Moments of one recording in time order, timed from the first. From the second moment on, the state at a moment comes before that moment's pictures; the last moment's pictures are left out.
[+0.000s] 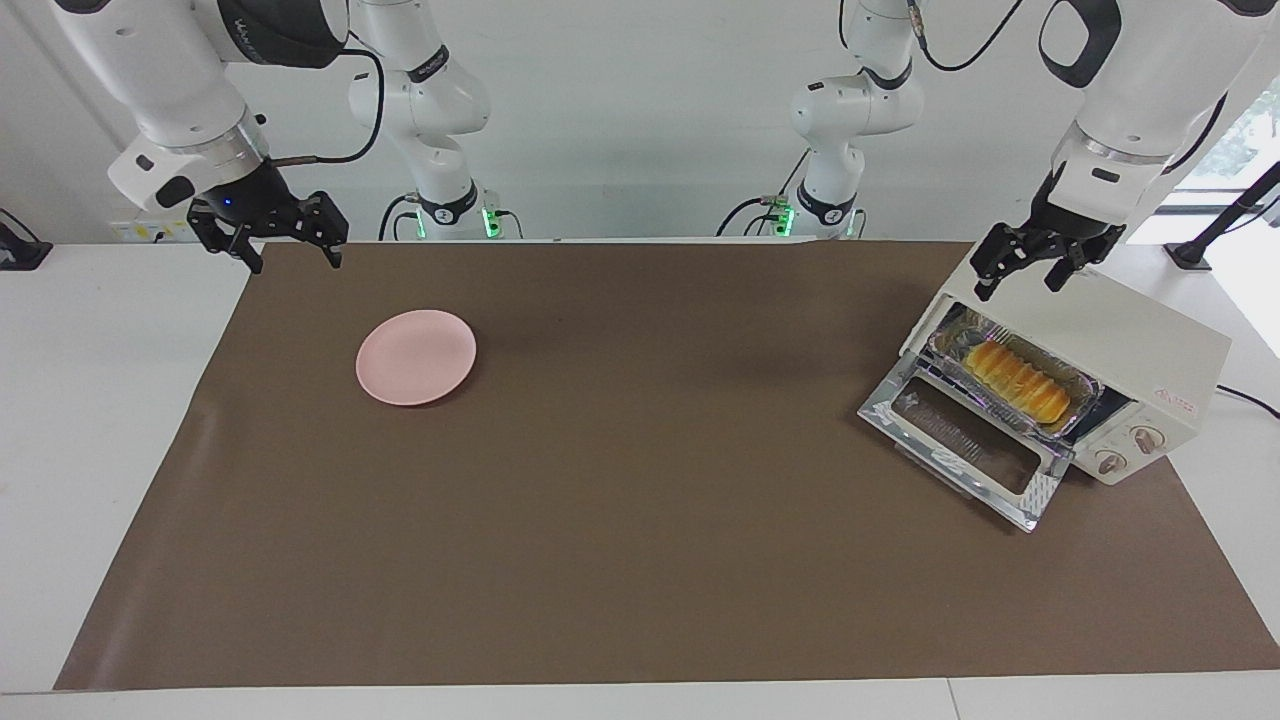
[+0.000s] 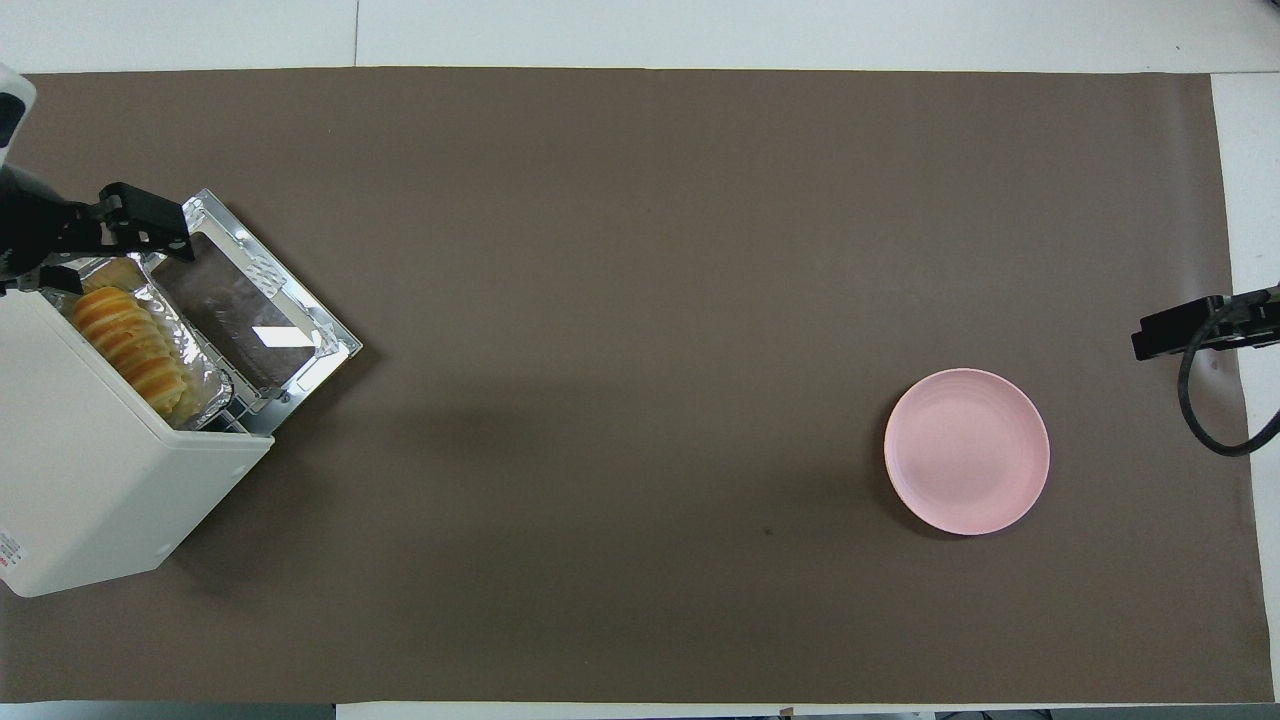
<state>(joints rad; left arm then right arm) 0.01 0.09 -0.14 -1.53 0.04 1.64 -0.39 -0.06 -0.06 0.01 -1.66 -0.01 1.53 -0.13</state>
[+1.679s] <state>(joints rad) 0.02 0.18 -0.13 -1.95 0.32 2.05 -0.82 -0.06 -0.06 0.01 -1.66 -0.01 1.53 -0.13</state>
